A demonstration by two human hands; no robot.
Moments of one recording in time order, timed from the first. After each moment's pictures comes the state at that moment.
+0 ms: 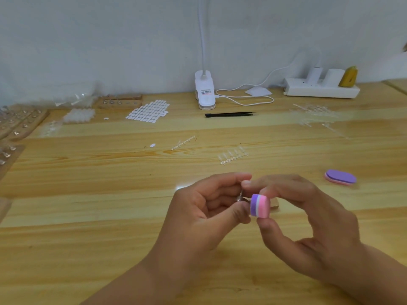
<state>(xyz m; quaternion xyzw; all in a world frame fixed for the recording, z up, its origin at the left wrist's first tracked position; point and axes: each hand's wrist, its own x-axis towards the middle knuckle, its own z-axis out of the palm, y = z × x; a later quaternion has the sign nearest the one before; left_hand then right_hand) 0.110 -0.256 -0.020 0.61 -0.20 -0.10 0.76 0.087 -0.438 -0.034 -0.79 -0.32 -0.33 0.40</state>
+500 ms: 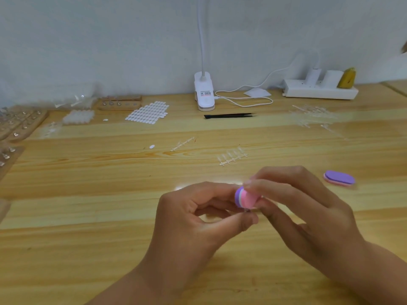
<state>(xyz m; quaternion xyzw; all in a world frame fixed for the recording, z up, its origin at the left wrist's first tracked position) 0.107 -0.250 -0.013 0.72 -0.23 0.03 0.66 0.095 -0.446 -0.034 -0.83 -0.32 -0.36 0.29</state>
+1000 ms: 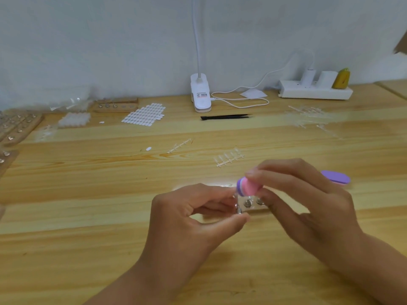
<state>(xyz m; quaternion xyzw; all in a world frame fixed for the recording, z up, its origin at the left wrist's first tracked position) 0.108 -0.248 -0.011 0.76 -0.23 0.10 0.60 0.100 -0.451 -0.028 -0.82 -0.30 -0.37 0.31</state>
